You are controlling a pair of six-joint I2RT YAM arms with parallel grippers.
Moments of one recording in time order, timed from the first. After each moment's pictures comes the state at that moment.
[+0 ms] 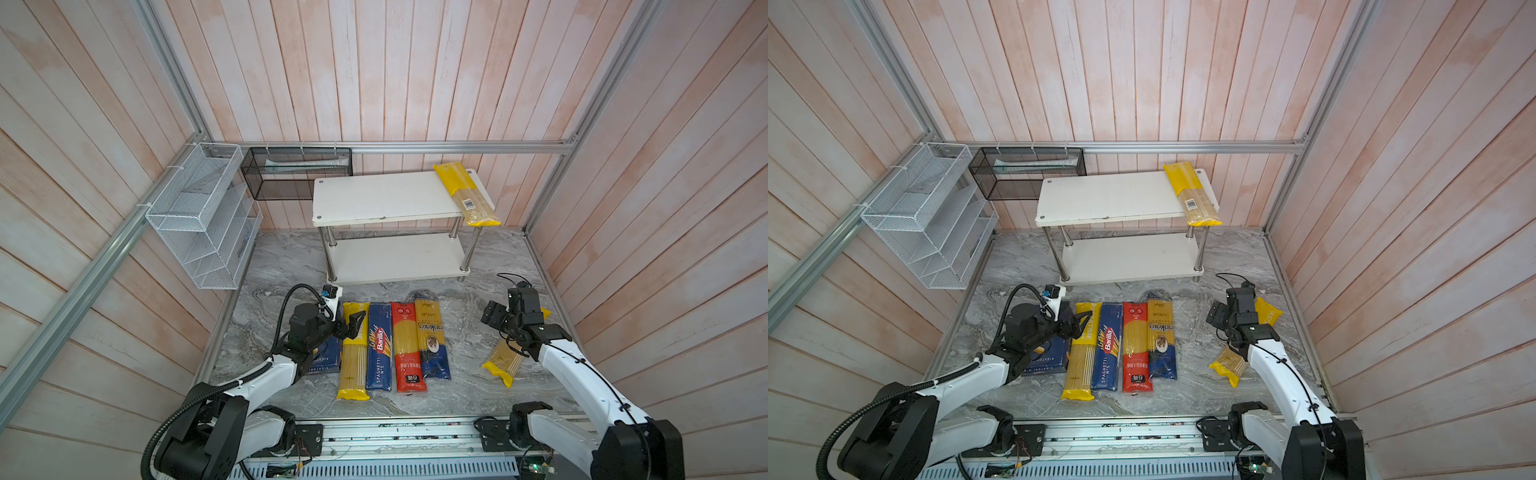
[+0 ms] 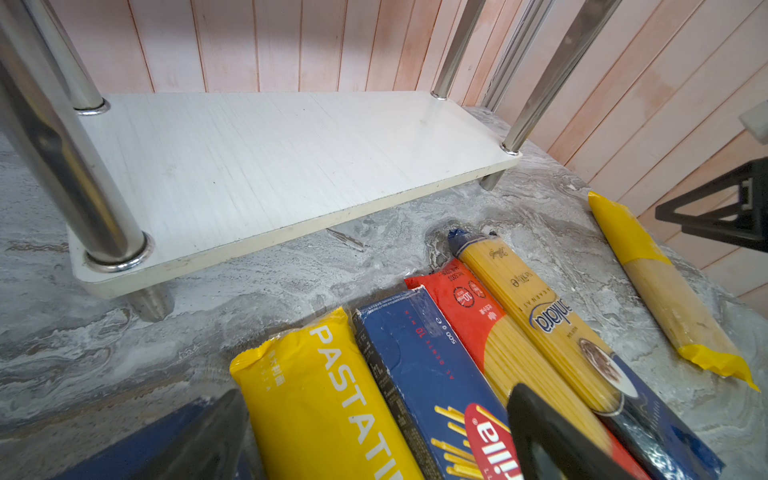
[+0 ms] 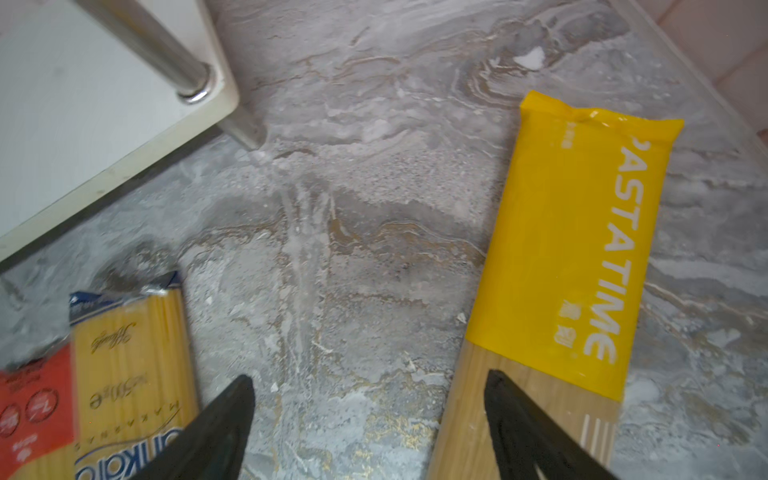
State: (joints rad) left arm -0.34 1.20 0.36 0.49 0.32 -0.14; right arm 0.10 1.06 0.62 -0.44 0.16 0.52
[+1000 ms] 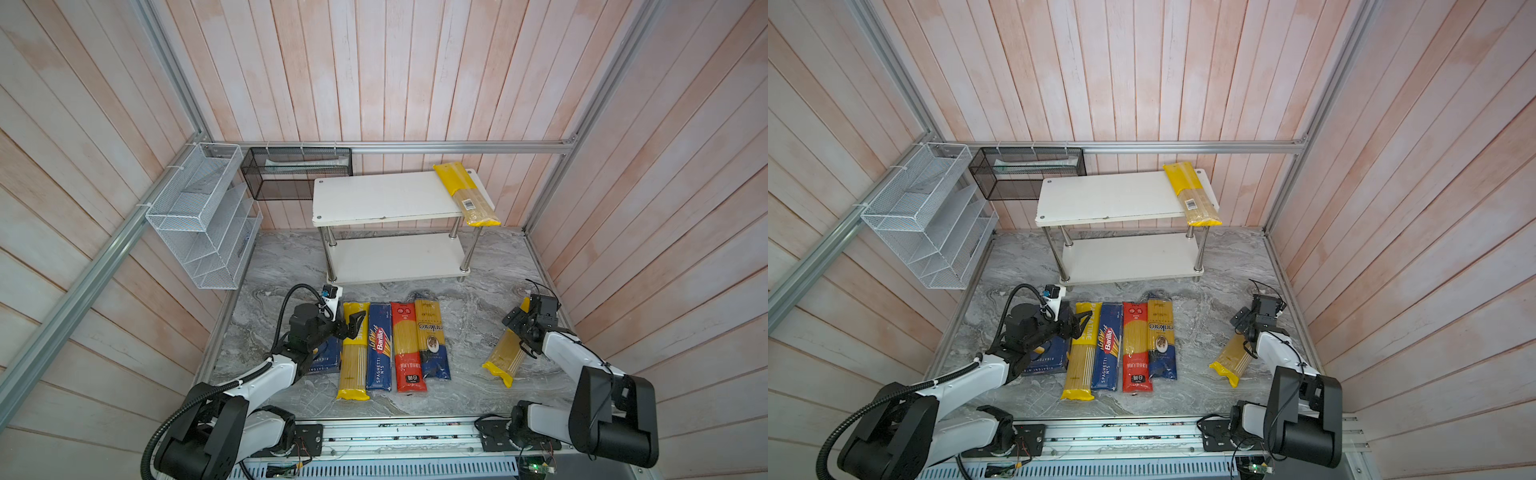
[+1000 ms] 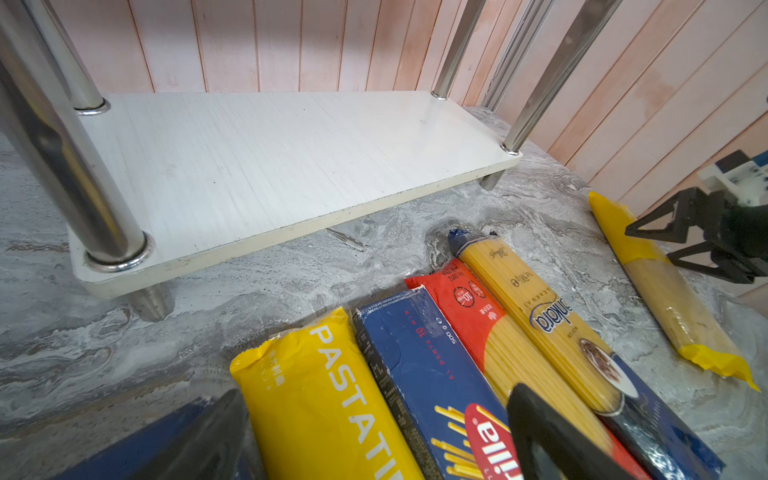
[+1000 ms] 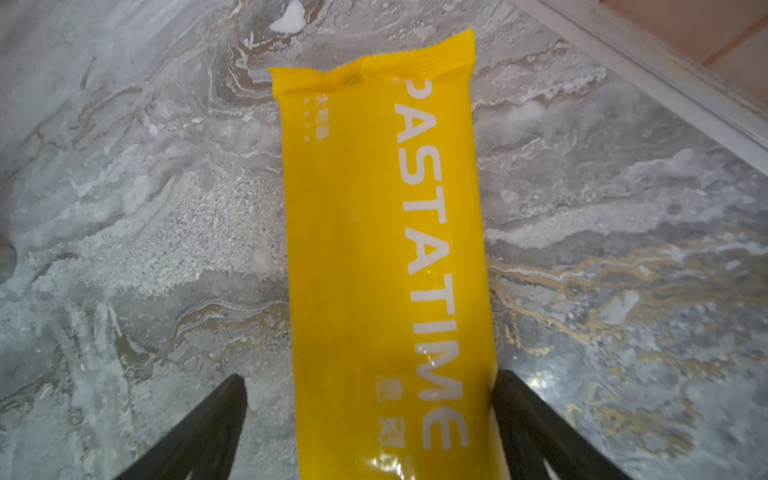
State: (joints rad) left arm -0.34 1.20 0.36 0.49 0.32 -0.14; right arm -0.20 1.29 0.54 -0.22 0.11 0.56
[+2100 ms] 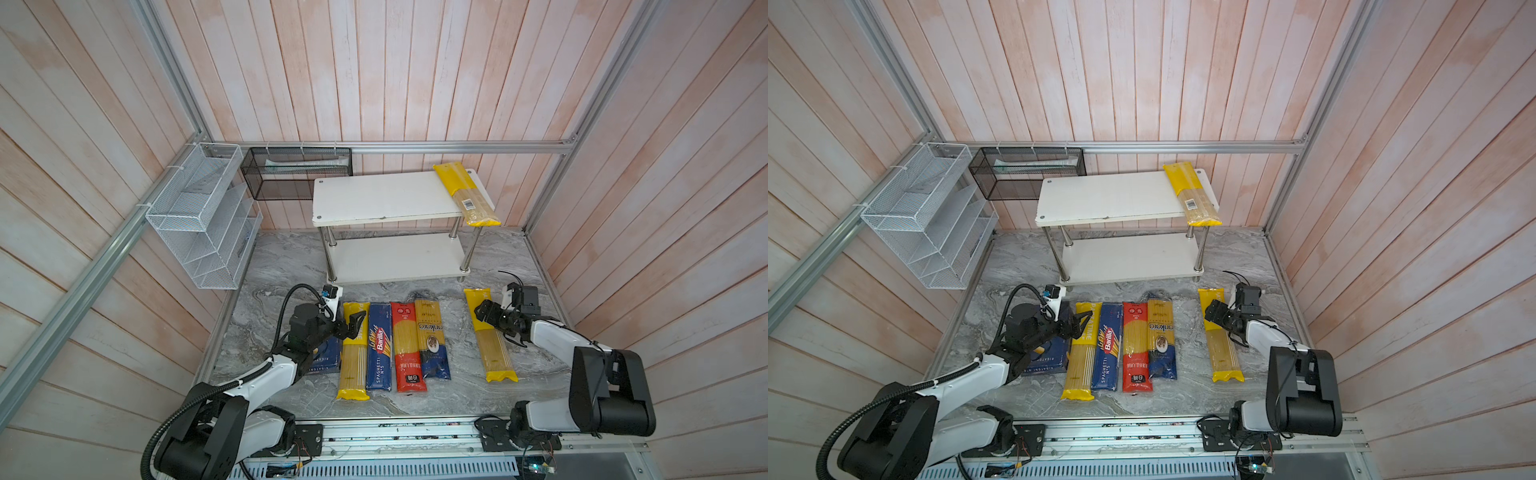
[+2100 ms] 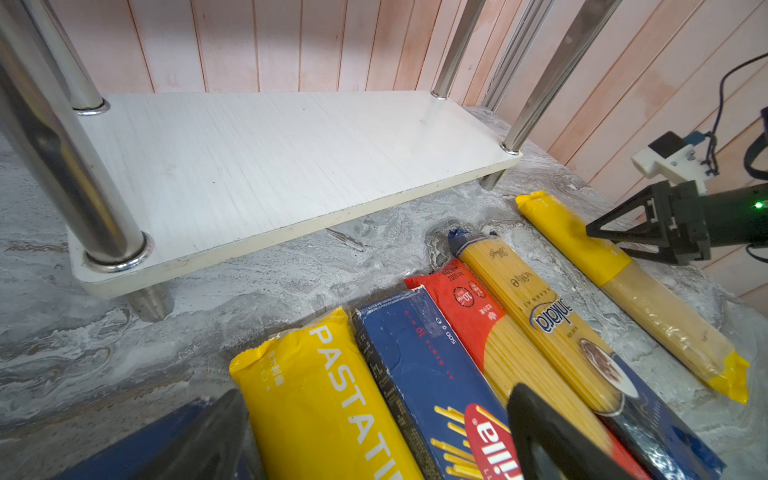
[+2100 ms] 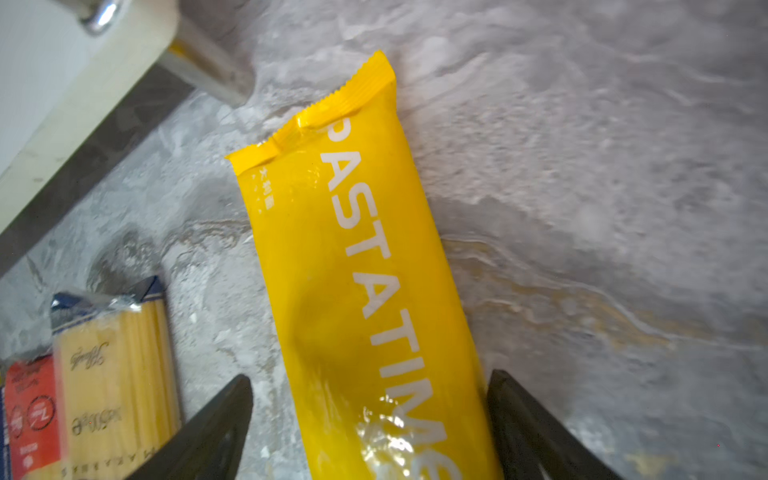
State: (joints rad) left arm -0.34 1.20 0.36 0.49 0.31 -0.14; right arm -0.01 1.40 0.63 -0.18 -0.20 0.39
